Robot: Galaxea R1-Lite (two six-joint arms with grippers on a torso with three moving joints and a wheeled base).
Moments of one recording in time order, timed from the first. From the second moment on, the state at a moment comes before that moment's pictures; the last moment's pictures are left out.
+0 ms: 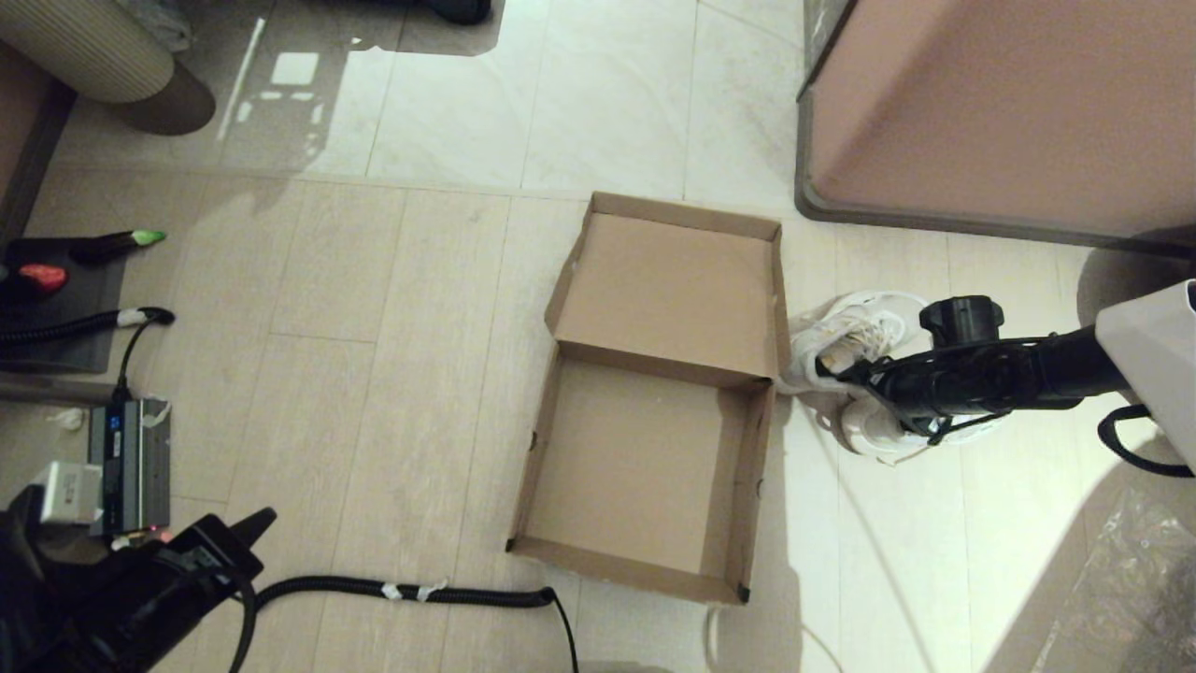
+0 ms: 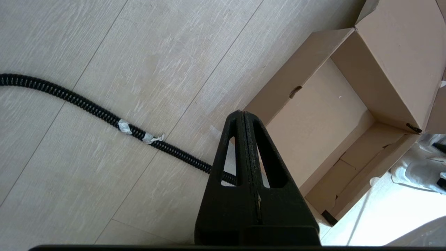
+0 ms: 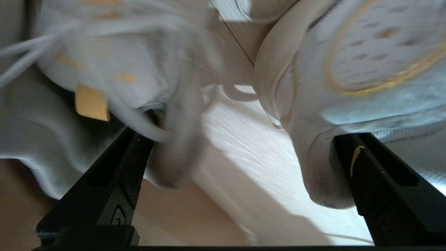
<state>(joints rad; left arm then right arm) -0.09 1.38 -0.05 -1.07 0.09 -0.53 -0.08 2.33 -1.56 -0.08 0.14 0.69</state>
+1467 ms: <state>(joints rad) -0.09 1.38 -0.06 -1.07 0.09 -0.52 -0.04 2.32 -1.51 -0.23 0.11 0.54</state>
